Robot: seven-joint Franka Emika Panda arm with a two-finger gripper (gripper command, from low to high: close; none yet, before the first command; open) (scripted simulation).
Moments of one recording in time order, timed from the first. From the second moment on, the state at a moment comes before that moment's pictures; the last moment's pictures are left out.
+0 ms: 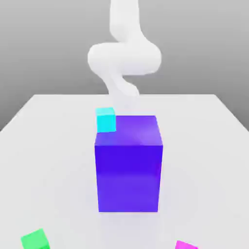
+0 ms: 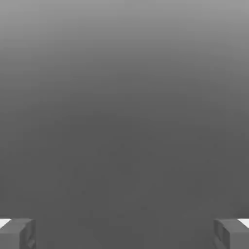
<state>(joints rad) -0.04 -0.71 0.05 -2.29 -0.03 2.32 0.86</state>
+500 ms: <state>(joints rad) -0.17 -0.16 0.27 -2.25 -0.26 2.42 1.30</state>
